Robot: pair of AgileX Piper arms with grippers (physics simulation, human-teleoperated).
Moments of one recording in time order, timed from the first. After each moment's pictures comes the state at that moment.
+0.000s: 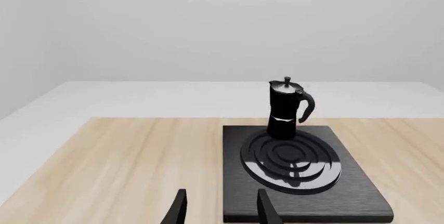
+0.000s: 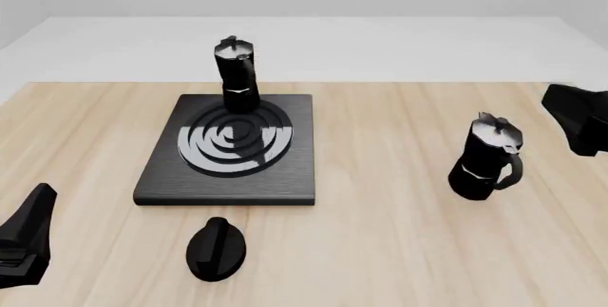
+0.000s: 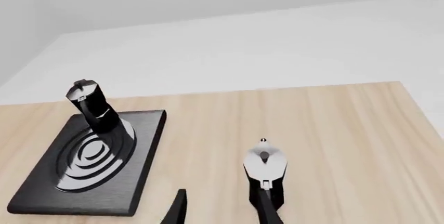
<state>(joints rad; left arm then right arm) 0.00 0.02 0.00 -0.01 0.00 0.11 0.54 -0.58 0.35 0.15</state>
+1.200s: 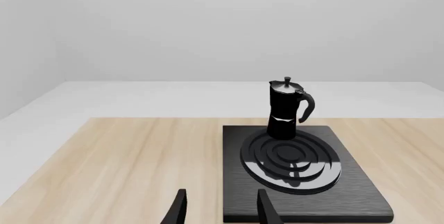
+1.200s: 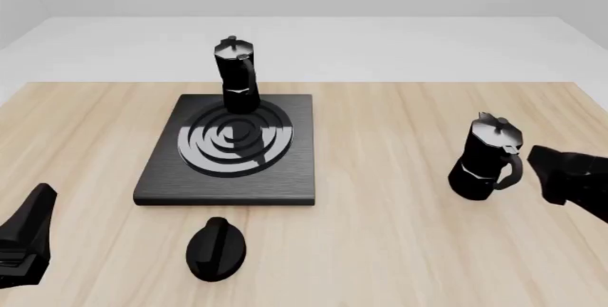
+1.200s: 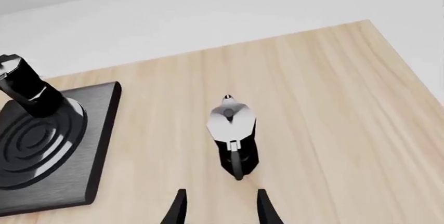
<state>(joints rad) 0.00 0.02 0.00 -0.01 0.00 -0.02 0.57 -0.35 0.24 0.17</state>
